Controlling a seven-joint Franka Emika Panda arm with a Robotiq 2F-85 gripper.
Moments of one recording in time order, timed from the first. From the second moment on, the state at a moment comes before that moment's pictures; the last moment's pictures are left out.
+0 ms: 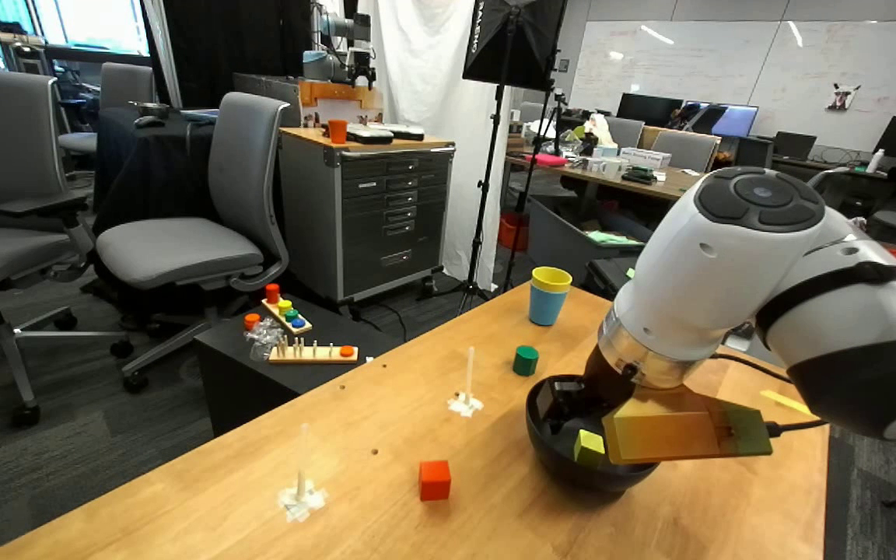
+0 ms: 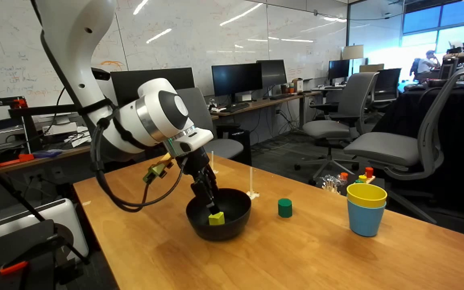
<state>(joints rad) 0.22 0.53 -0.19 -2.25 -0.98 2.93 1.63</state>
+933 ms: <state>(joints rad) 0.05 0.47 0.09 -2.26 -0.69 2.91 1.42</state>
